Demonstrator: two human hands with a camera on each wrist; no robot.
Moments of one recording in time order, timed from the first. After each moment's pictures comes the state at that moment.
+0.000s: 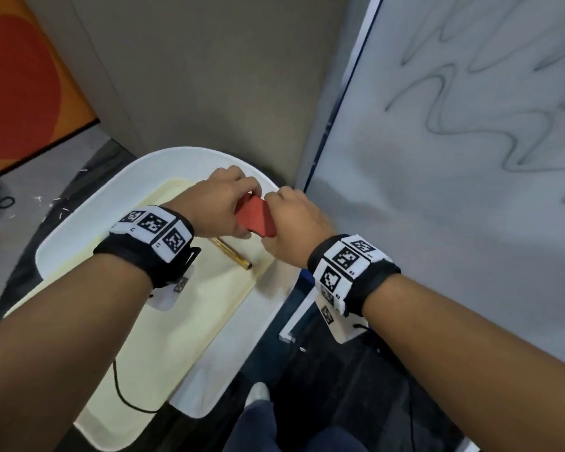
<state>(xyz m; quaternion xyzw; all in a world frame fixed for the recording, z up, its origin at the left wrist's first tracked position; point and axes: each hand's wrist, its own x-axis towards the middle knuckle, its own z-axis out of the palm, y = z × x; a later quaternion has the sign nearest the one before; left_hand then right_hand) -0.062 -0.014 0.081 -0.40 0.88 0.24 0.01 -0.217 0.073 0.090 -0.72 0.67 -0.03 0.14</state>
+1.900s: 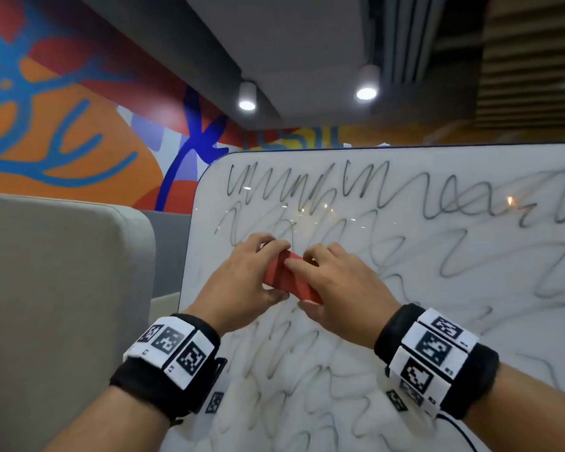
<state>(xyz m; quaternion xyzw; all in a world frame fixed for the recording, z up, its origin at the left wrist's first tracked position) -0.353 0.069 0.482 -0.20 0.87 0.00 -0.45 -0.497 0.192 0.505 -0.66 0.64 -0.08 -0.37</state>
